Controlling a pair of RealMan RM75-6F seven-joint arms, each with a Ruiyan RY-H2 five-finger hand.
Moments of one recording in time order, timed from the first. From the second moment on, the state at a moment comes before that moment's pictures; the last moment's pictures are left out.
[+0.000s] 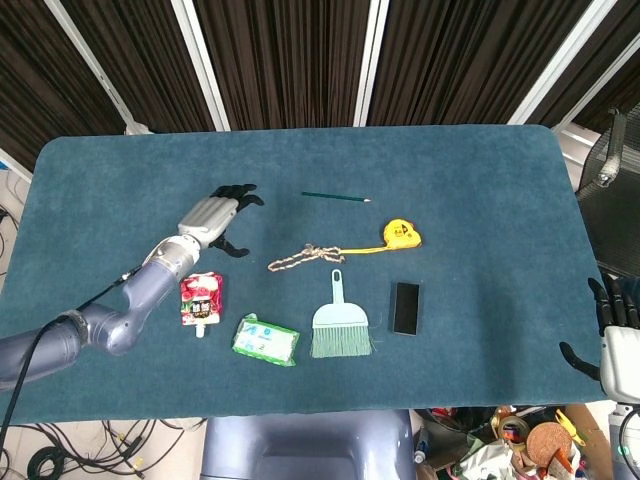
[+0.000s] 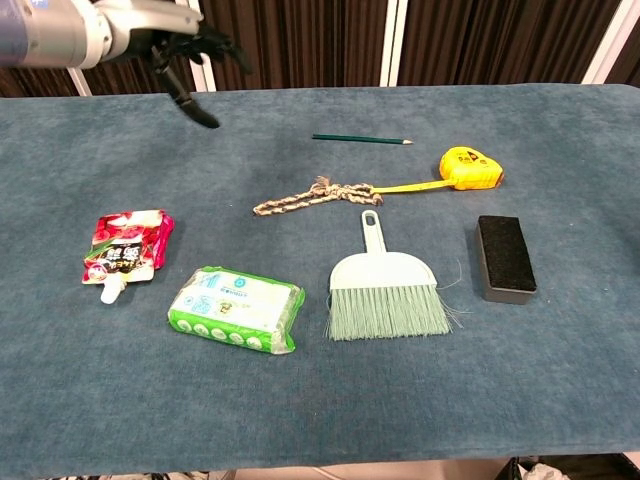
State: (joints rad) left arm -1.10 -1.35 -0.09 -1.35 0.84 0.70 -0.03; right arm 0.04 -1.15 0.15 -1.63 -1.40 1.56 -0.13
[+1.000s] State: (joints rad) left arm -1.13 -1.69 -0.09 -1.26 0.38 0.93 0.55; right arm 0.04 -1.15 0.15 -1.63 -1.40 1.56 -0.12
